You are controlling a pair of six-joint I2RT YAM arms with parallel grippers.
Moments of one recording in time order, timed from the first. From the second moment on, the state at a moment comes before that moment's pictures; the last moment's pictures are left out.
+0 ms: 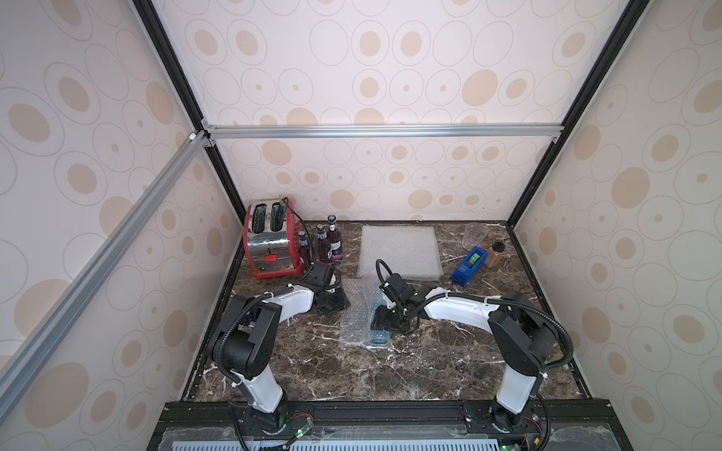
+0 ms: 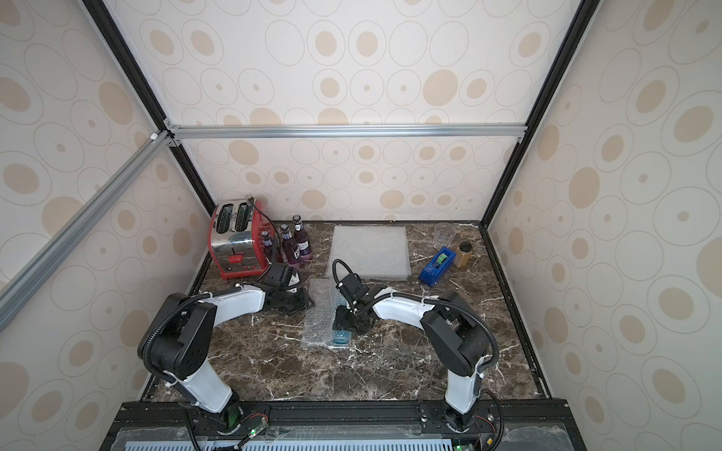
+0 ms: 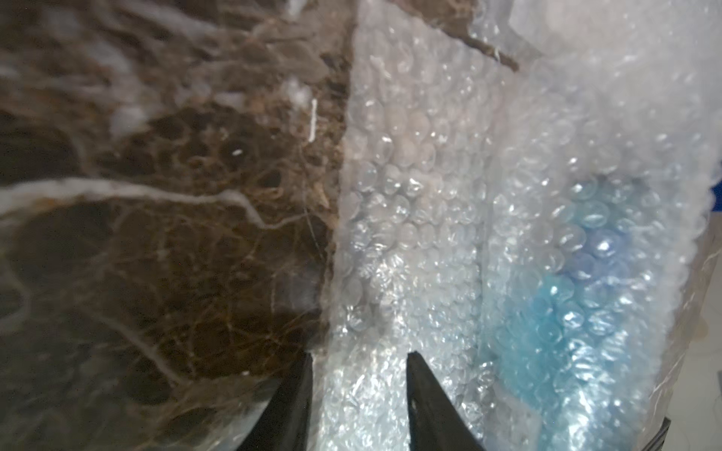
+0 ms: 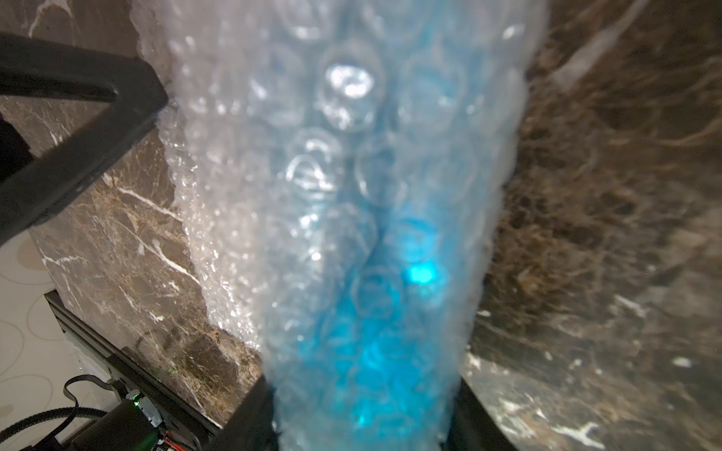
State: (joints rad) left arm -0.33 1.70 0.88 -0.27 0.30 -0.61; right arm 0.80 1.82 1.13 -0.49 -0.27 0.83
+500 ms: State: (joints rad) left arm -0.33 1.65 0.87 -0.26 0.33 -0.62; right arm 0.80 1.83 1.15 -0.50 -0.28 0.82
